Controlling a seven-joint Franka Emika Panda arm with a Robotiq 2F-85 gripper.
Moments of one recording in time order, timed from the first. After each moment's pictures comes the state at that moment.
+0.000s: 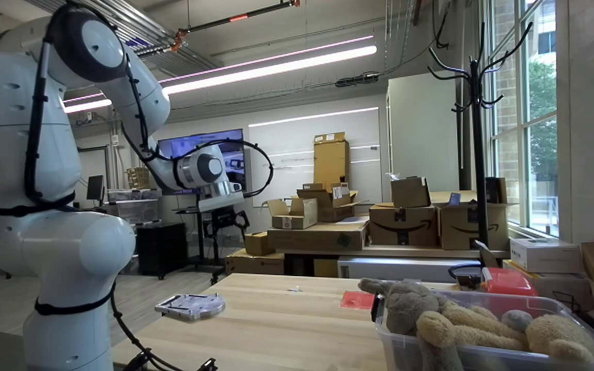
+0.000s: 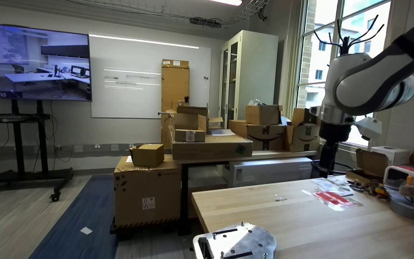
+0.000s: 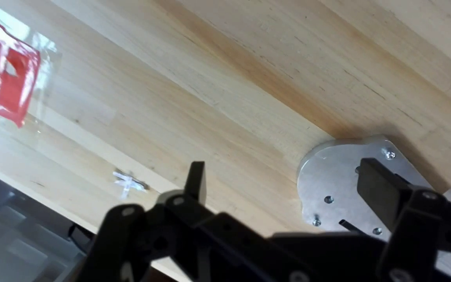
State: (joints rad) arm 0.01 -0.20 -0.01 -2.47 -0.19 2.44 -0.49
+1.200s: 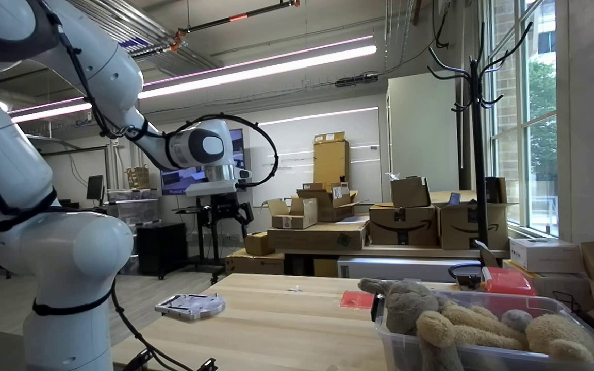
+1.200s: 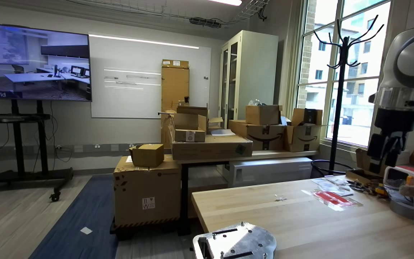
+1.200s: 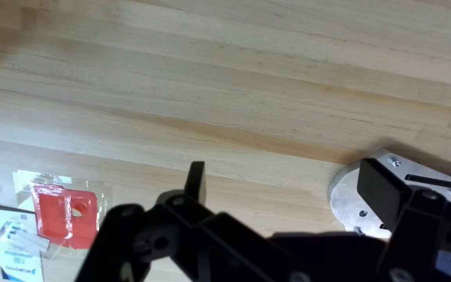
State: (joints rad) arm -0.04 -0.55 -0.15 -2.65 -0.14 2.20 -0.33
